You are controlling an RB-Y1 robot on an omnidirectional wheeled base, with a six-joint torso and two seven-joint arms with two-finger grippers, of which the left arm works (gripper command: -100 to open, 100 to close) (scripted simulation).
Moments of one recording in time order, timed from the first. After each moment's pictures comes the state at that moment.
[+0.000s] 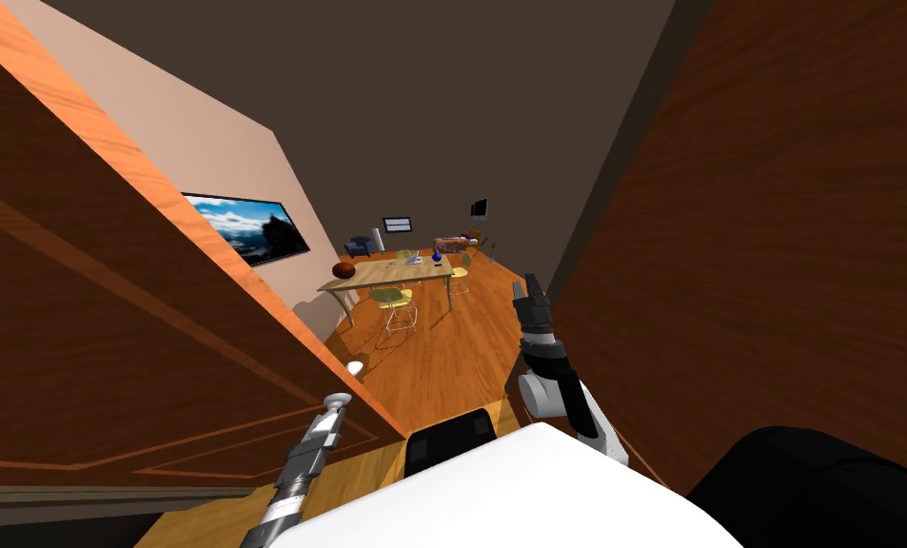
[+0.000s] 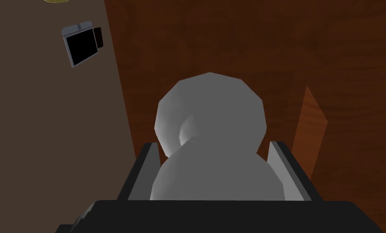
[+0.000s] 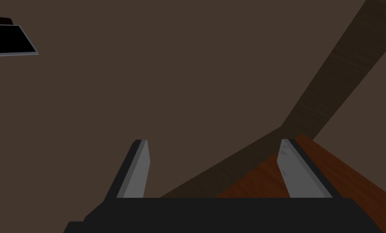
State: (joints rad) arm 0.24 0.24 0.39 -0.79 -0.47 -1.10 -1.00
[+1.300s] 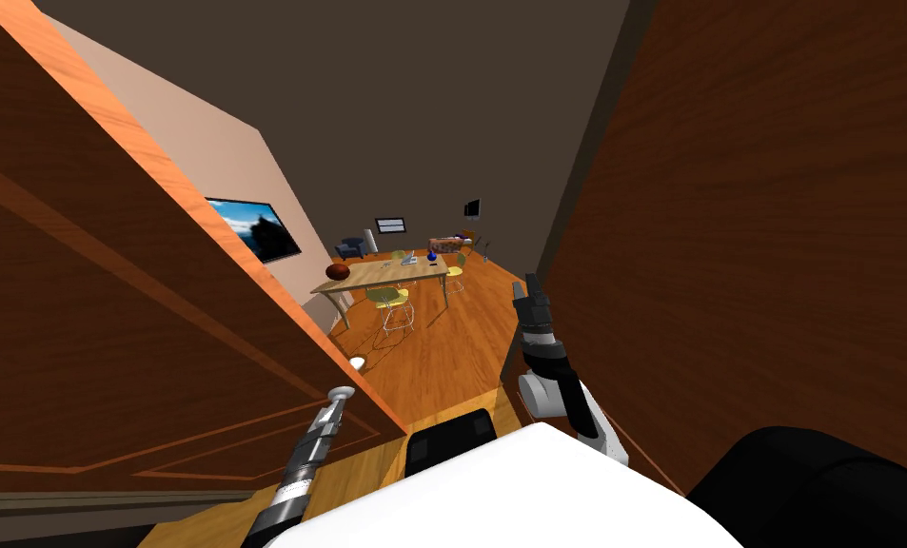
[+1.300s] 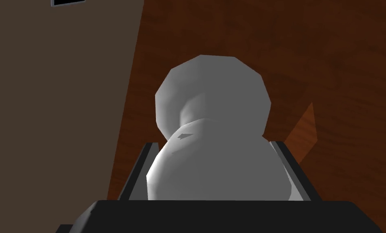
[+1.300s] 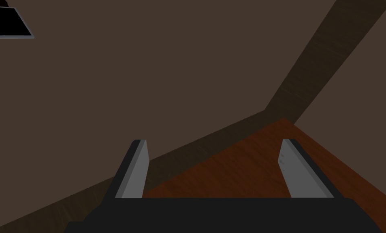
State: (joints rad) arm 0.21 0.25 0.34 -0.78 -0.37 -1.07 -0.70
